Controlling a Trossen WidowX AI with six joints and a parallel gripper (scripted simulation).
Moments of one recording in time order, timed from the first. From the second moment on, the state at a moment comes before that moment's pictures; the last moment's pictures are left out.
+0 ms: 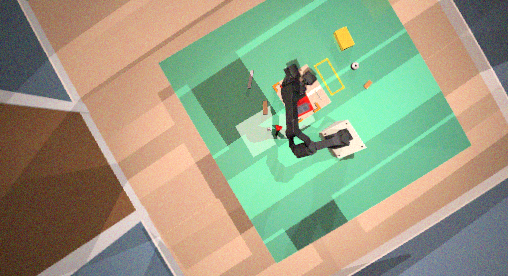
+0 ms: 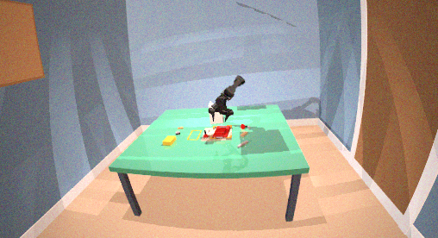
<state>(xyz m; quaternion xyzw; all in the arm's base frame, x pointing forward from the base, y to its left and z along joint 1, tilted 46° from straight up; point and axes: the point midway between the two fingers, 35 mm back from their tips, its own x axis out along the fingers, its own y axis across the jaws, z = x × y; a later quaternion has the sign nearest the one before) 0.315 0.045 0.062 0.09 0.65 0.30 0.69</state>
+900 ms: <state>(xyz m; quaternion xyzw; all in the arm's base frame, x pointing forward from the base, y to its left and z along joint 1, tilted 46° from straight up) 0.341 0.051 0.055 0.30 0.66 0.24 0.64</state>
